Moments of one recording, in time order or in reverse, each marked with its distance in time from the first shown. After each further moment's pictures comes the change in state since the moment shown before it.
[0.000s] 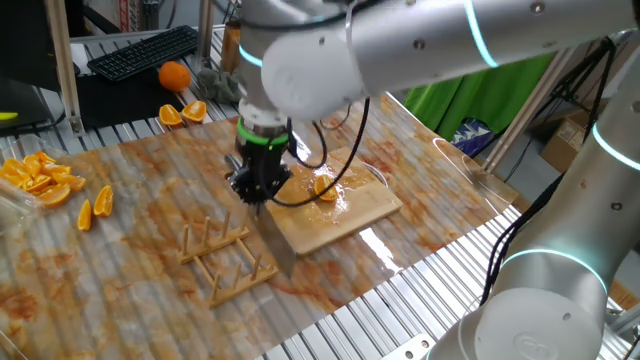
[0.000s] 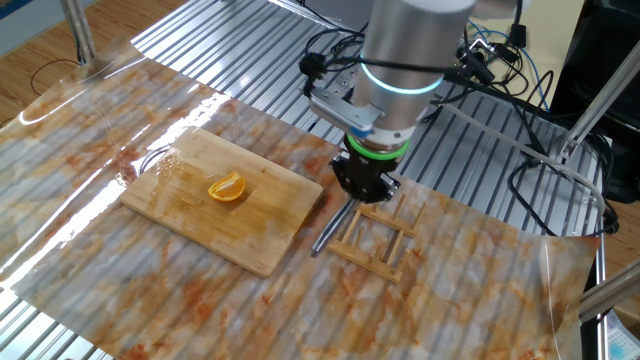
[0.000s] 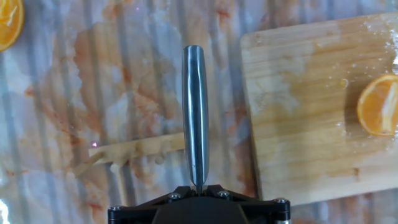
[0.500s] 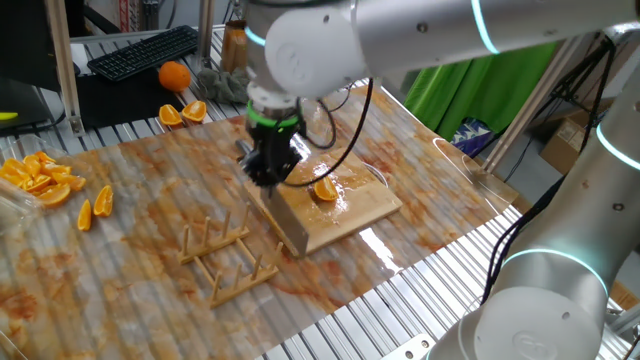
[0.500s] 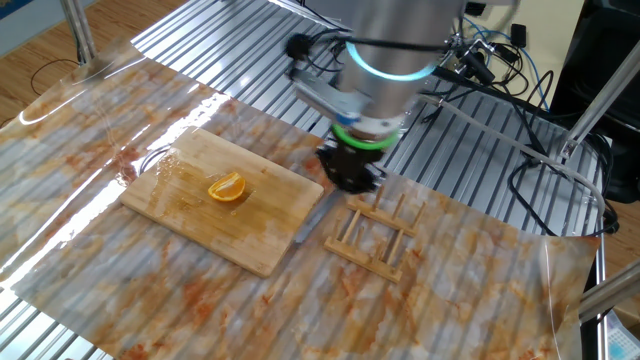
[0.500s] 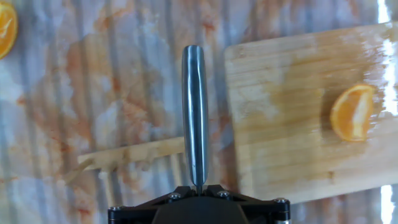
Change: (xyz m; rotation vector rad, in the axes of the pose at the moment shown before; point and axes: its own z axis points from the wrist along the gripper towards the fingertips) arm -0.031 -0.044 -0.010 0.029 -0.014 -0.018
